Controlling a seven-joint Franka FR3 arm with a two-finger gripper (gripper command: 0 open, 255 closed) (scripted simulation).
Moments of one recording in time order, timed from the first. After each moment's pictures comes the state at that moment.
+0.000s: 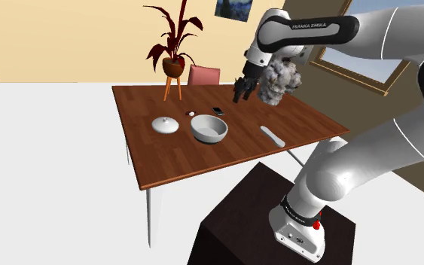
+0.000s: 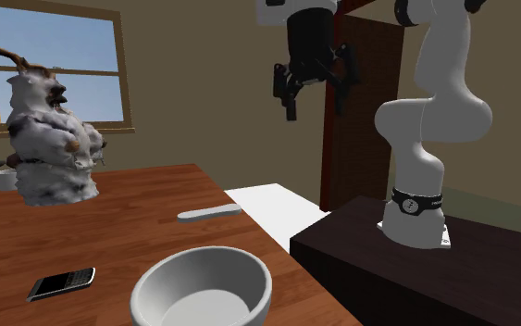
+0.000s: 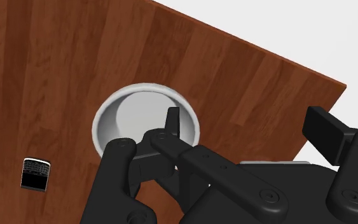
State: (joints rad) arm -0.02 -0.45 -0.24 -2.33 0.03 1.89 -0.26
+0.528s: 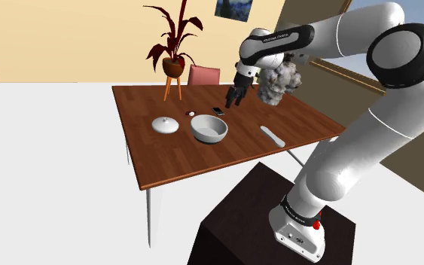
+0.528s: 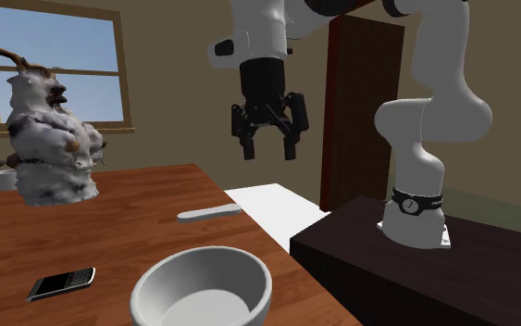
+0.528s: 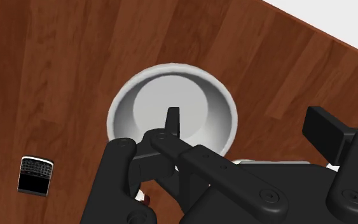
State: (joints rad) arm -0.02 -0.18 -0.33 -2.25 0.08 2.06 -0.41
